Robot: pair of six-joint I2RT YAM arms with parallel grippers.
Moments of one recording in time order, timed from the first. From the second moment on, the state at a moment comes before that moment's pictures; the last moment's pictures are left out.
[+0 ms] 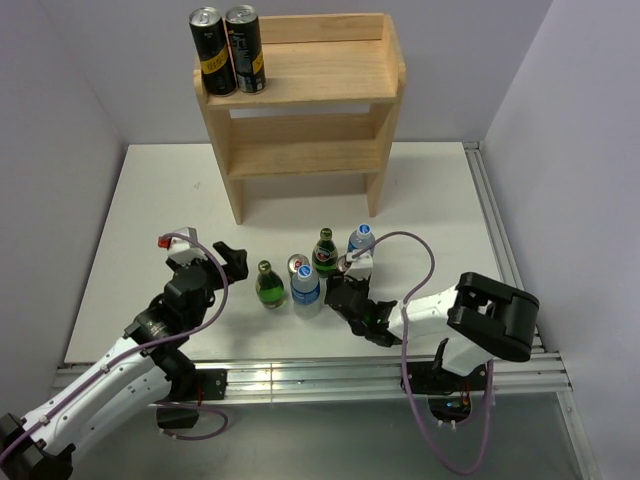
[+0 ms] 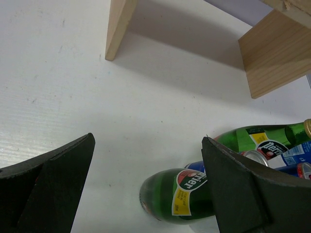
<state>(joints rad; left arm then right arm) -0.68 0.56 0.41 -0.16 -0.55 -0.65 1.10 1.50 0.40 0.50 0.81 0.66</state>
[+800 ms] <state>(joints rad) -0.68 0.54 0.38 -0.14 -0.55 -0.65 1.30 0.98 0.84 -0.17 1.02 0.55</state>
